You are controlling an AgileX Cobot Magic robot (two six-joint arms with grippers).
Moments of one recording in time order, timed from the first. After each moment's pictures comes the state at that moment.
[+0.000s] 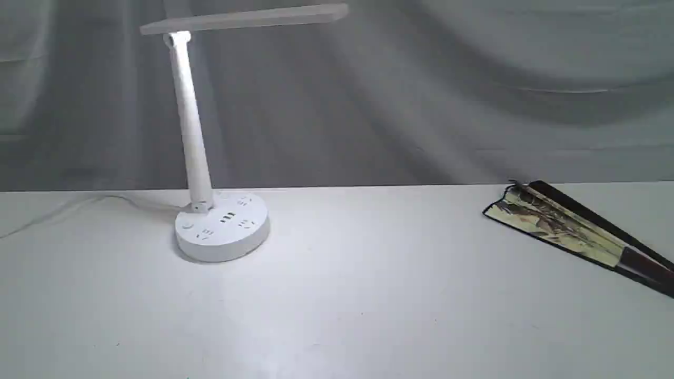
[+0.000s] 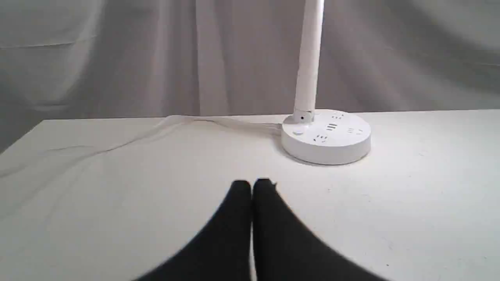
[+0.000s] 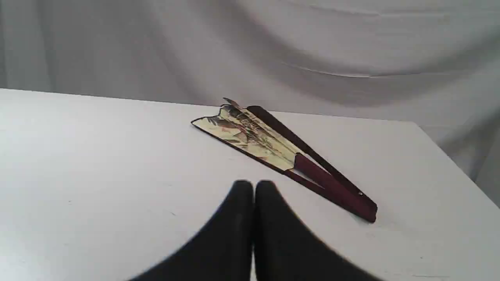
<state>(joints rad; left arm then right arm) 0.00 0.00 0.00 -0.09 0.20 0.09 -0.21 0.00 0.00 0.00 0.21 -0.11</state>
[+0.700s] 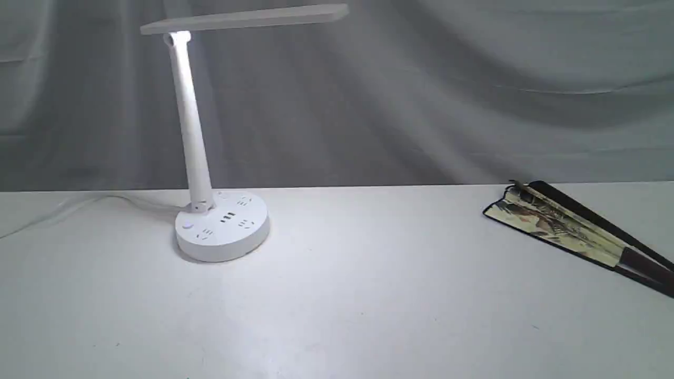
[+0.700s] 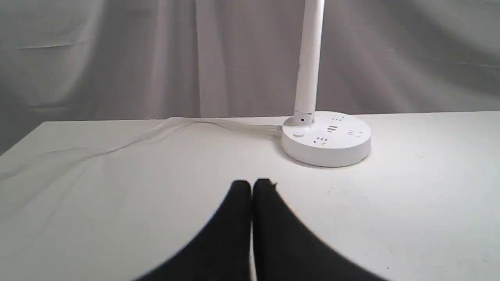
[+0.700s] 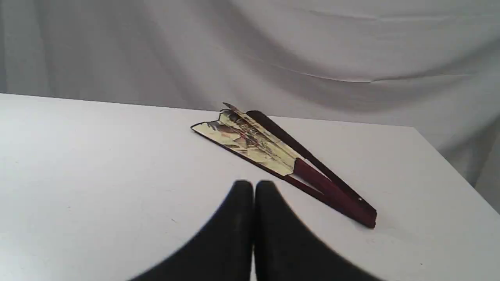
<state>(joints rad) 0.00 0.00 0.00 -0.09 0.20 0.09 -0.21 0.00 0.00 0.00 0.19 -0.11</state>
